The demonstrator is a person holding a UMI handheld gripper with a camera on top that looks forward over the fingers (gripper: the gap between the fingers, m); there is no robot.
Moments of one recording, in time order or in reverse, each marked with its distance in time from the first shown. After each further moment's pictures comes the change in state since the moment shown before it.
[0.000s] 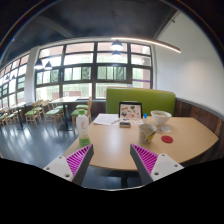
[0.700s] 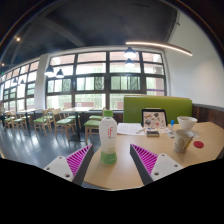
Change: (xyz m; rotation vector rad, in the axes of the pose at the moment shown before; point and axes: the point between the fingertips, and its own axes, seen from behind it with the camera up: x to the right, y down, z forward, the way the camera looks) arm -0.119 0.005 0.133 0.144 -0.139 -0.002
